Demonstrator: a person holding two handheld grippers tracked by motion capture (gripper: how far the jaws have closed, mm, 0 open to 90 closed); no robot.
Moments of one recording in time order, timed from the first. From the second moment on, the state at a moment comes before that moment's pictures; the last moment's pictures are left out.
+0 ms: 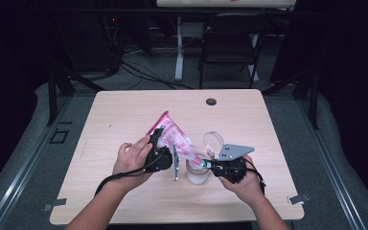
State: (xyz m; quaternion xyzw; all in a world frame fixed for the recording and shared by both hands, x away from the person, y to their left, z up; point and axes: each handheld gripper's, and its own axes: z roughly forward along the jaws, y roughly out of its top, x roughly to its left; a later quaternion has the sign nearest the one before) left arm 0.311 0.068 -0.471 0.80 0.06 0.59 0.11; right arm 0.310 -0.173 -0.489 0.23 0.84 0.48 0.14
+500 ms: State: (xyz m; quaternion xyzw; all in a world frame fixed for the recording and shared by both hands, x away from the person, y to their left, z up) left arm 0.311 0.065 -0.471 0.80 0.06 0.58 0.11; right arm 0.308 -0.175 -0.490 0.23 0.84 0.47 0.14
